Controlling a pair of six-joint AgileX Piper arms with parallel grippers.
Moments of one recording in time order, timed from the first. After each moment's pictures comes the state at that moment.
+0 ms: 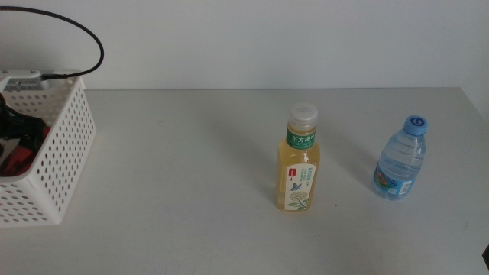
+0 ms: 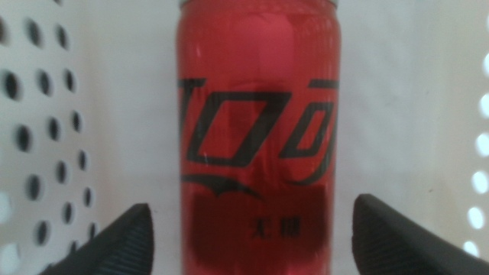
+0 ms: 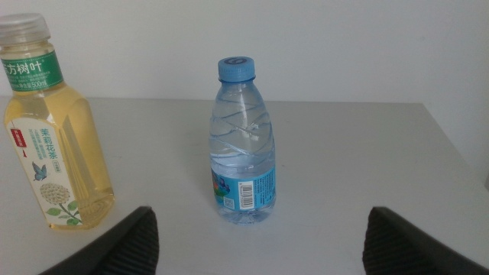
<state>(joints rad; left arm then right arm) 0.33 2.05 -1.61 -0.11 0.98 0.38 0.11 -0.01 0.03 0.03 0.16 0.01</state>
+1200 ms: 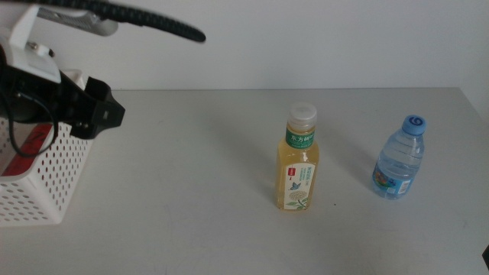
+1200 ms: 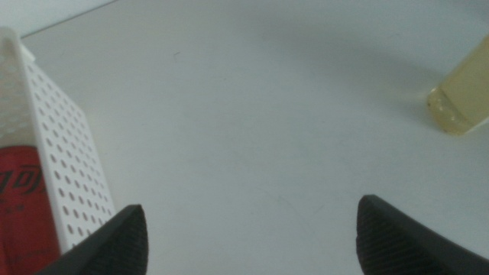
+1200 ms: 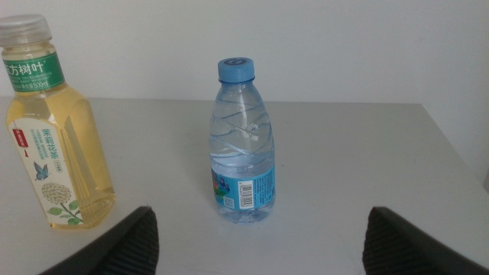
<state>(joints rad) -0.24 1.16 -1.15 -0.08 0.87 0.20 0.11 -0.01 0.03 0.03 0.16 0.01</state>
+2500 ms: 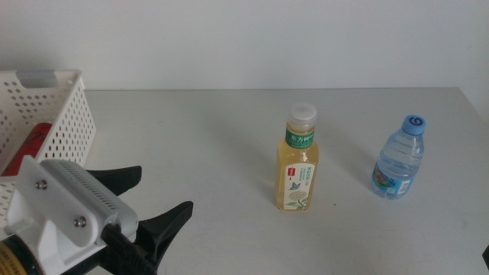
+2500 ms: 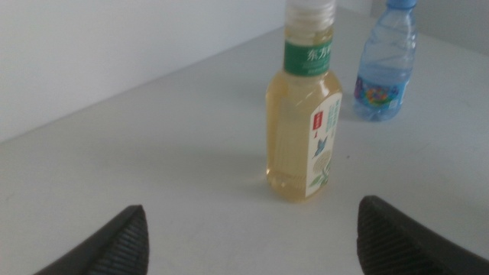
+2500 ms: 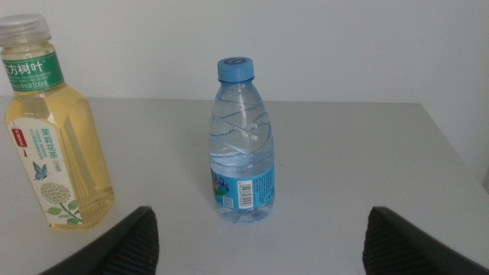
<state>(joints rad) -0.65 0.79 -0.33 0.16 -0.11 -0.14 0.11 -0.01 0.03 0.03 0.16 0.01</state>
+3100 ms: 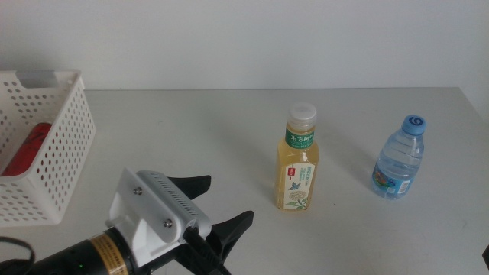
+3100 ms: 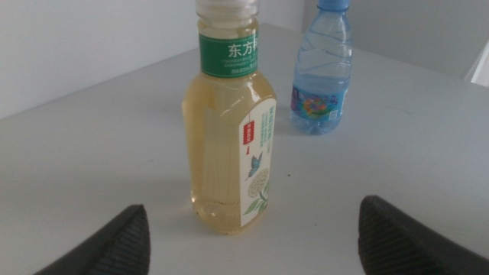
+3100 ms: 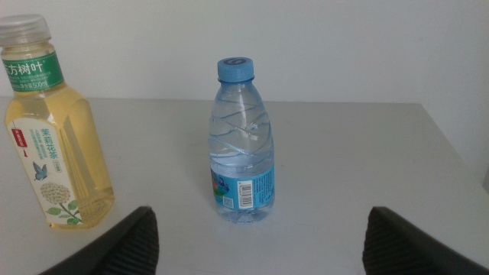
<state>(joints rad) -0.65 1.25 -0.29 0.27 -0.71 -0.23 0.11 -0.01 0.03 0.03 0.16 0.01</state>
